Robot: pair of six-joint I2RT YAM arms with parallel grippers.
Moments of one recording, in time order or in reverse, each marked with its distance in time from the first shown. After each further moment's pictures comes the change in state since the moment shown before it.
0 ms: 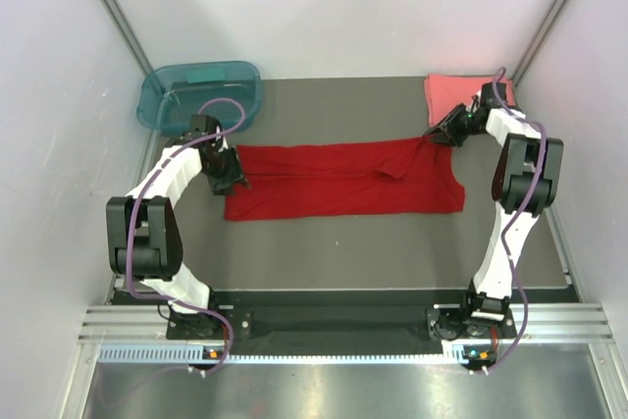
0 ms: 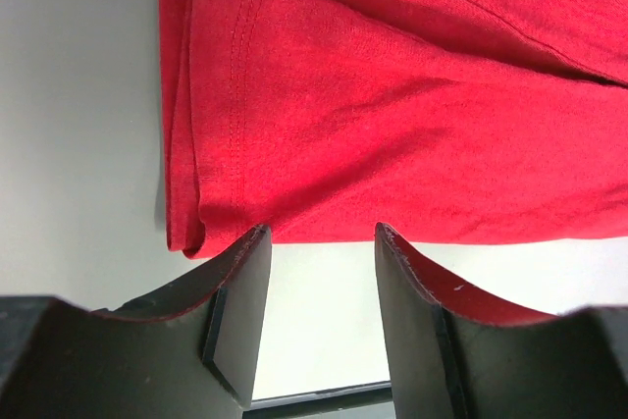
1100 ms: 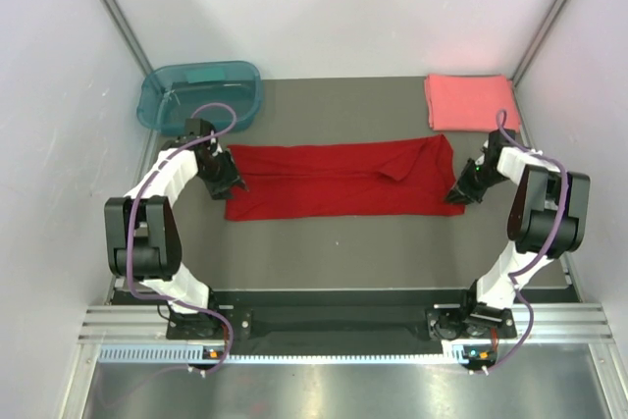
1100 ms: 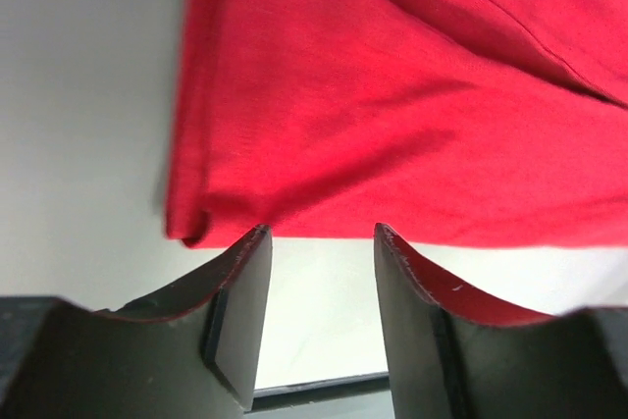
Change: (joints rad) left arm 0.031 -0.002 -0.034 0.006 0.040 -0.077; right arm -0.068 -0.419 -0.591 -0.167 0.307 -0.302
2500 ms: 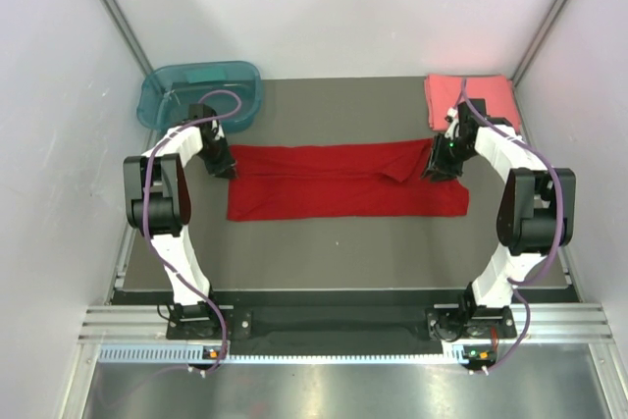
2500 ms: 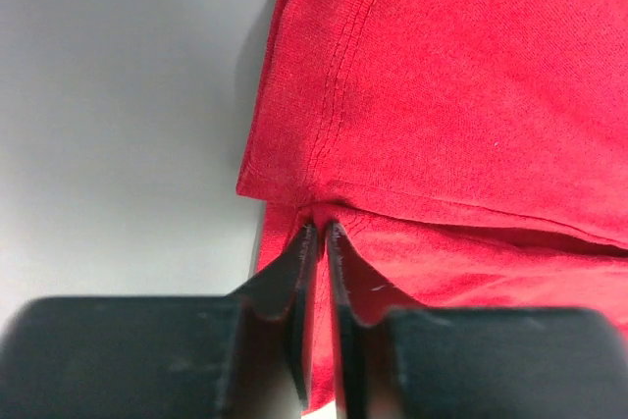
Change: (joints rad) left arm 0.056 0.363 0.280 0.060 -0.040 0.158; right arm 0.230 -0.010 0.238 -0.135 -0.006 -0.126
